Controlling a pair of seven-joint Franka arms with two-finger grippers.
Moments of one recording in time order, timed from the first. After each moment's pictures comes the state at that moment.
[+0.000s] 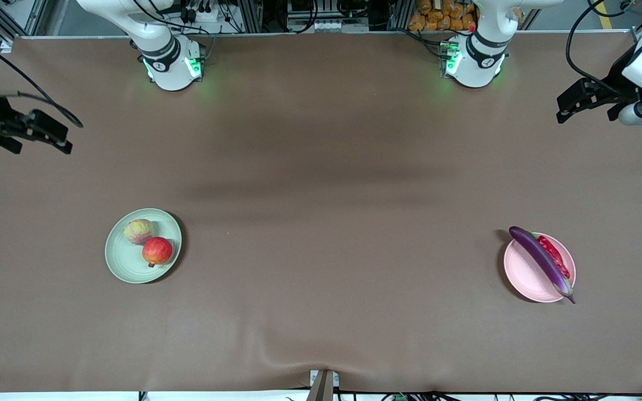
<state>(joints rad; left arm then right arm) -0.07 -0.15 -0.03 -1.70 0.01 1.53 -0.14 0.08 0.00 -0.03 -1.50 0.01 1.51 0.03</state>
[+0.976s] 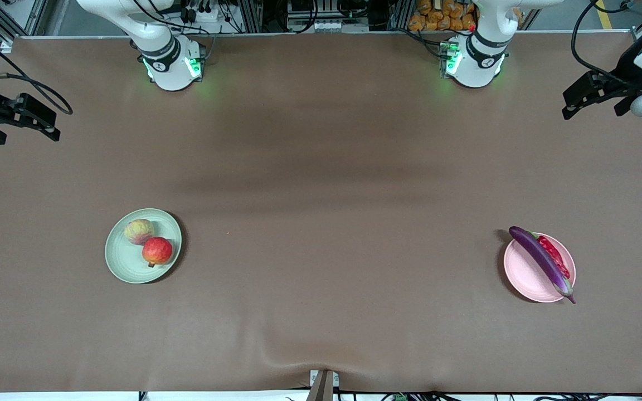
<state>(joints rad) -0.07 -0.15 -0.03 -1.65 0.01 1.50 -0.16 0.07 -0.02 -0.03 -1.51 -0.02 1.49 -0.03</state>
